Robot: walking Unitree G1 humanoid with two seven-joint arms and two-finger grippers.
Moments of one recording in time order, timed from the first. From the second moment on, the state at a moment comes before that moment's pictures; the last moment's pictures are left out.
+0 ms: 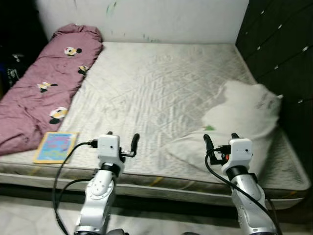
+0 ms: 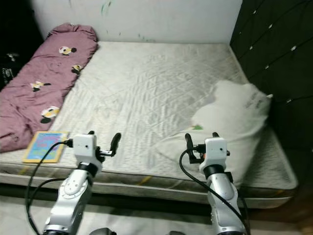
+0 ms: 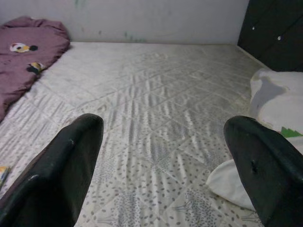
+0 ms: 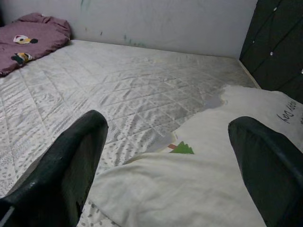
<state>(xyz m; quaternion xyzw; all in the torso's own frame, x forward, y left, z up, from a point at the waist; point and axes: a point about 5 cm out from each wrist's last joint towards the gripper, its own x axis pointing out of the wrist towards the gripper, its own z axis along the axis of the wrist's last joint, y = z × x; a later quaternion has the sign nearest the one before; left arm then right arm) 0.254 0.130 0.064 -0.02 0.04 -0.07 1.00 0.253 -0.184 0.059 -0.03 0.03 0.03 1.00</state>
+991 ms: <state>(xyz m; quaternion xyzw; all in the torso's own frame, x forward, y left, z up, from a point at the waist) 0.254 0.135 0.065 -0.02 0.03 -0.07 1.00 0.259 -0.177 0.063 -0.03 0.02 0.04 1.00</state>
